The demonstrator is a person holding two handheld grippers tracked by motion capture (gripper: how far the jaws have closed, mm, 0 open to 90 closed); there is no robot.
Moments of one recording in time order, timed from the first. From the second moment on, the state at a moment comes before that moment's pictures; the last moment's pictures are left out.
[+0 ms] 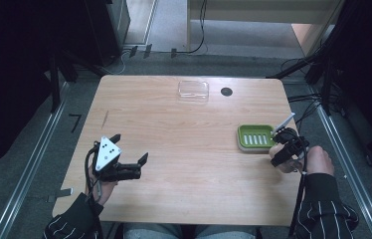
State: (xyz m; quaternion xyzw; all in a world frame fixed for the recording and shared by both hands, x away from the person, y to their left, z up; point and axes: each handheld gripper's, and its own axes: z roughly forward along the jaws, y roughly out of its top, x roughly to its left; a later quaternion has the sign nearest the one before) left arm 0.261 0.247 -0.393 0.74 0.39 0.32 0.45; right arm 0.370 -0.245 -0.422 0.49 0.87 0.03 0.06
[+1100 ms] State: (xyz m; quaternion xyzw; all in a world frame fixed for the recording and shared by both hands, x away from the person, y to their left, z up) left arm 0.254 0.257 -0.394 0.74 0.40 0.32 0.44; right arm 0.393 -0.233 -0.401 0.44 0.89 0.03 0.09
